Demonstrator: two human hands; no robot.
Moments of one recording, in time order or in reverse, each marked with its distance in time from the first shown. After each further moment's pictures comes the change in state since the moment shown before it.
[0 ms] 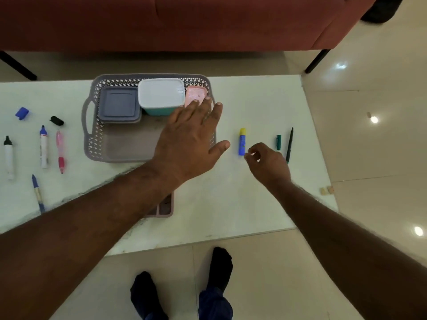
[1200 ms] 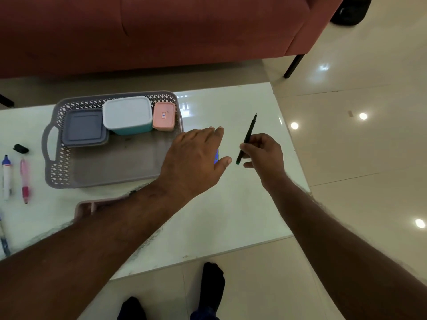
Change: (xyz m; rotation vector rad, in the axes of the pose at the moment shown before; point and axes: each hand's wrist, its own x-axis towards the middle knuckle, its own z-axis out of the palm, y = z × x) left_hand 0.041 0.075 0.020 -0.154 0.022 0.048; right_hand 0.028 0.017 -0.062 0.833 0.034 0.268
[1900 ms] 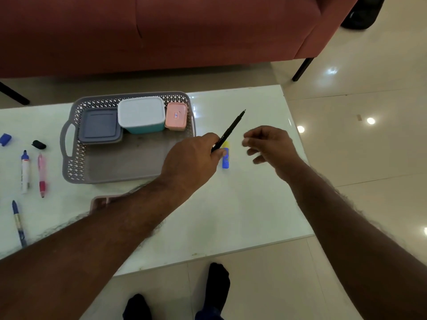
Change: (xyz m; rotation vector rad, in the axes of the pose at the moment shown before) left_hand -0.008 -0.017 -0.007 -0.242 0.033 -0.213; right_hand 0.000 -0.035 -0.001 -0.079 -0.246 -0.041
